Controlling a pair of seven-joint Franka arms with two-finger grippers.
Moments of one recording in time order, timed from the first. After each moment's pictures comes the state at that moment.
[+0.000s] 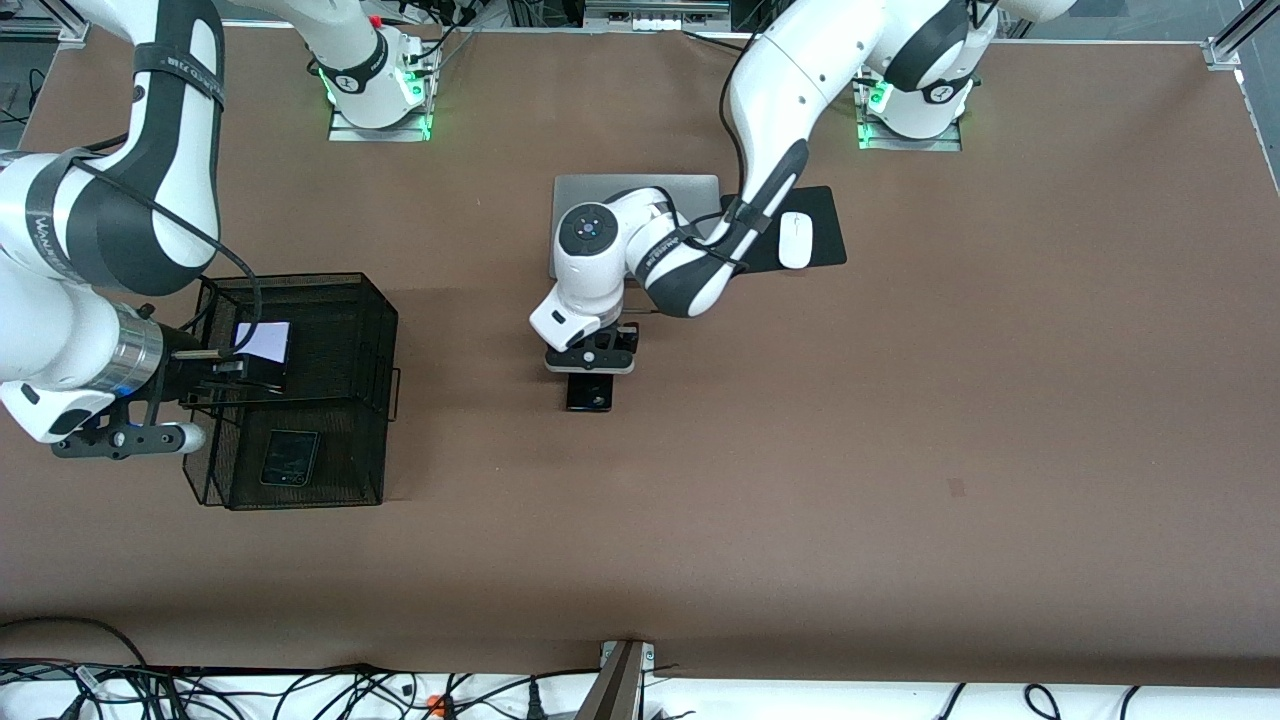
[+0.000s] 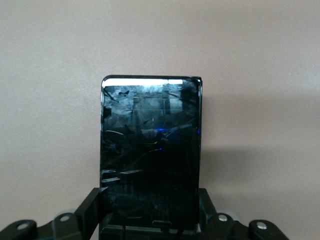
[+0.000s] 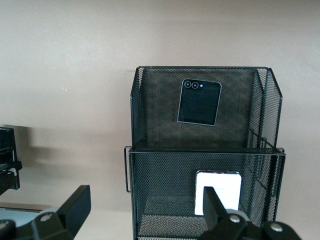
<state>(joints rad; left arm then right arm) -0.81 1.04 -0.07 -1.09 0.14 2.25 -0.93 0.59 0.58 -0.75 -1.25 0.41 1.60 -0.16</state>
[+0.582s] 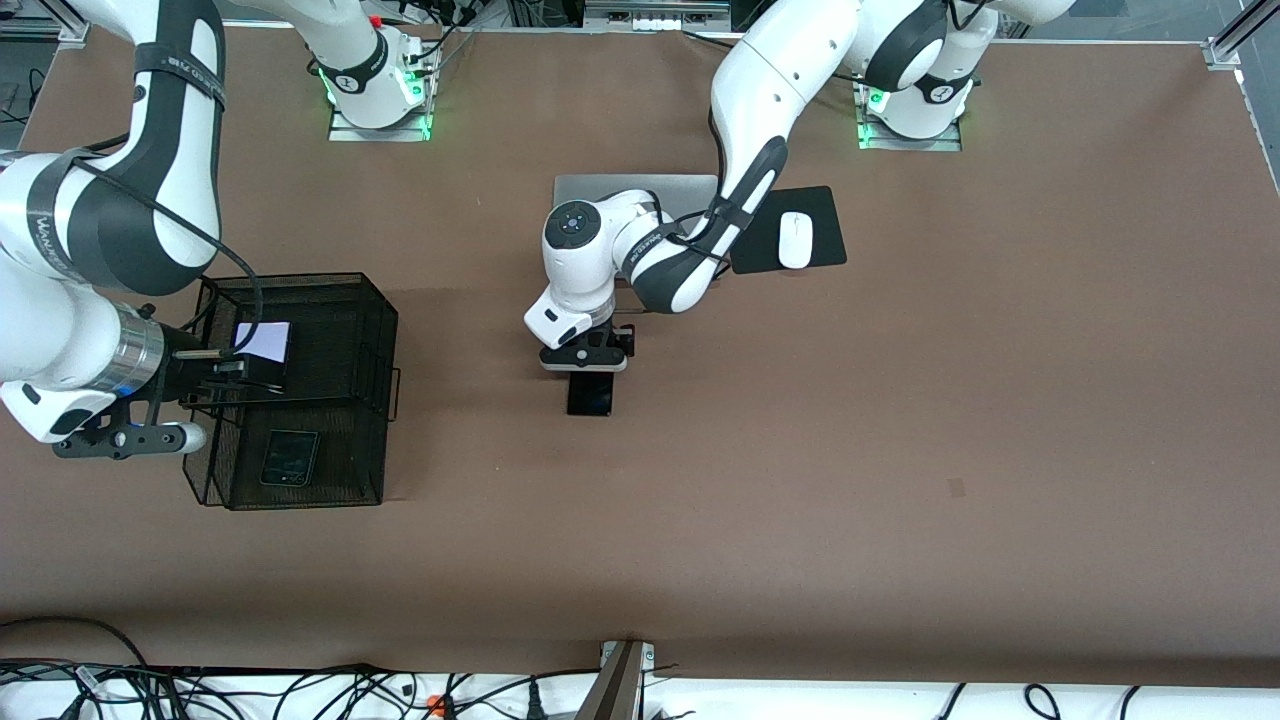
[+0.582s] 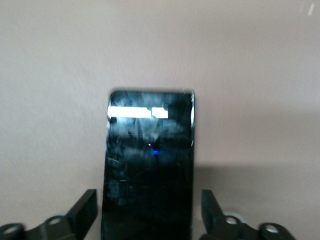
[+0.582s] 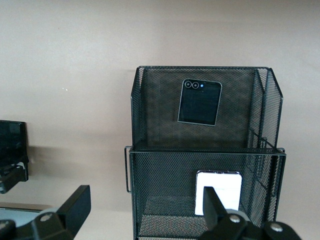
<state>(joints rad) -0.86 1.09 0.00 -1.03 0.14 2.27 -1.01 0.60 0.58 -0.75 -1.25 0.41 1.60 -0.16</state>
